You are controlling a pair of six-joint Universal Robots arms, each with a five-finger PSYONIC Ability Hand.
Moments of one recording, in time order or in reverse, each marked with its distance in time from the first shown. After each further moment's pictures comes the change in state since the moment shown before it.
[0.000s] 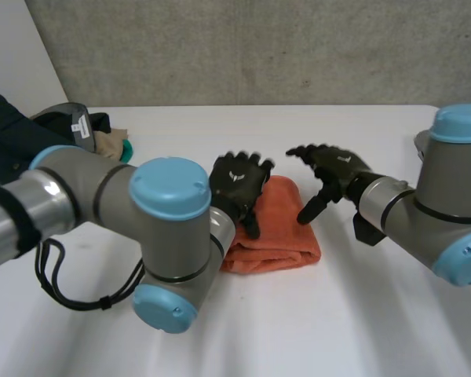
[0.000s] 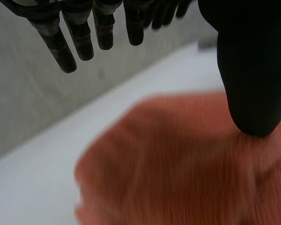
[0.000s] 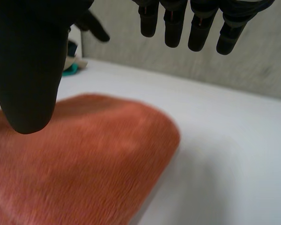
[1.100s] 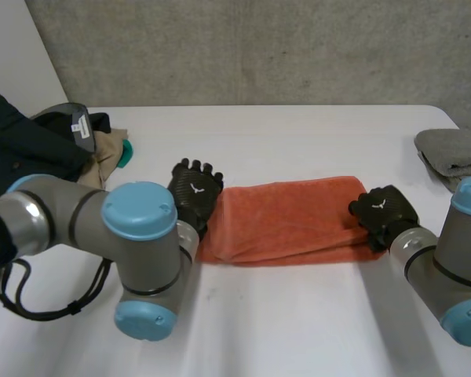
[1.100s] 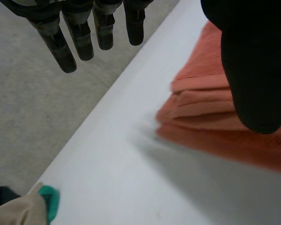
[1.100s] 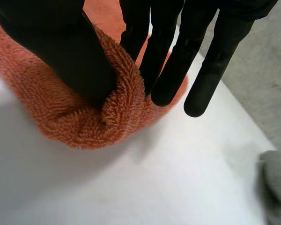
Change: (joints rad) left arm 0.095 0.050 -0.236 0.202 -0.112 0.378; right arm -0.114 -0.059 0.403 -0.324 0.180 -0.705; left_hand 0.000 0.000 0.000 0.000 0.000; right_hand 0.850 0.945 0.977 0.990 0.930
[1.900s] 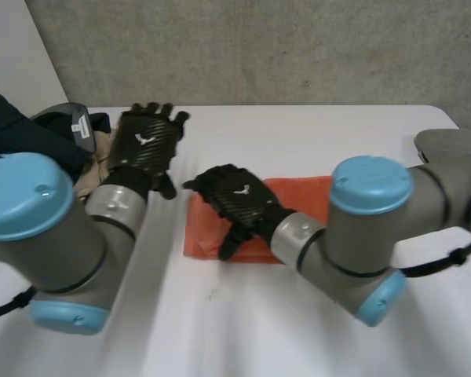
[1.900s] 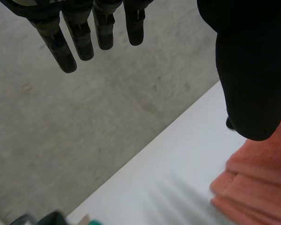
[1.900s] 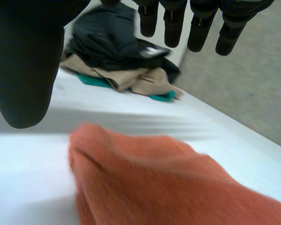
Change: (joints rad) left arm 0.120 0.347 -0.229 0.120 0.135 -0.174; right arm 0.388 0.136 -0.386 0.095 -0.263 0.504; left_hand 0.000 0.000 0.000 0.000 0.000; right_hand -0.849 -0.943 -0.974 -0.983 -0.929
